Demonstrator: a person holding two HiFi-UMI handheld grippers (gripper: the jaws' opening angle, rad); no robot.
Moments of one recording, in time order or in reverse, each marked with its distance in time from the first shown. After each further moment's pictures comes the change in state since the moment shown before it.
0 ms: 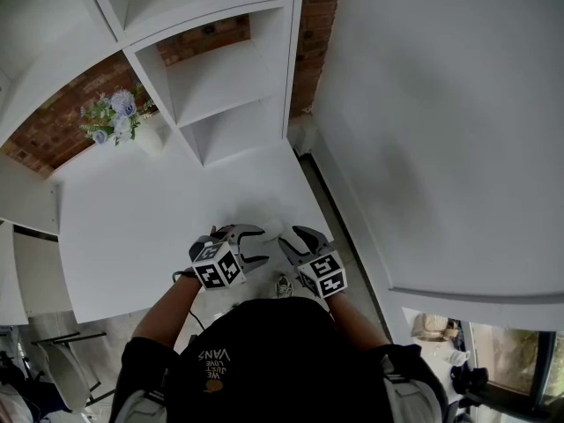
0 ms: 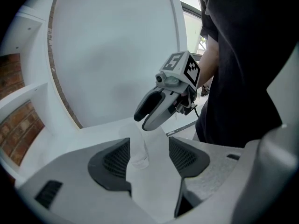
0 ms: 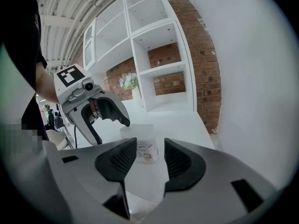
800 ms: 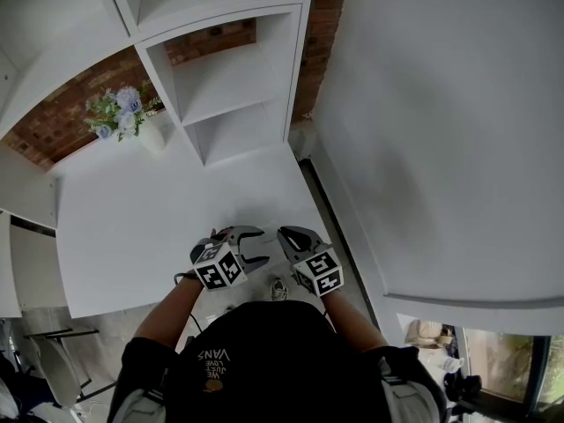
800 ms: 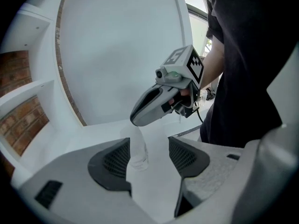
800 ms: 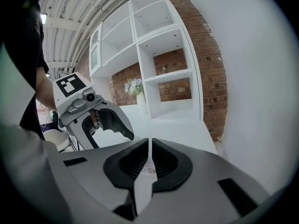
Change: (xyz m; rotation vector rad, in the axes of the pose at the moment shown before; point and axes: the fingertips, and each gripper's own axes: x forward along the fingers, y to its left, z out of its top) left arm 0.002 0.000 0.003 -0.064 -0.025 0.050; right arm 0.003 0.010 0.027 -0.040 -0.061 0.048
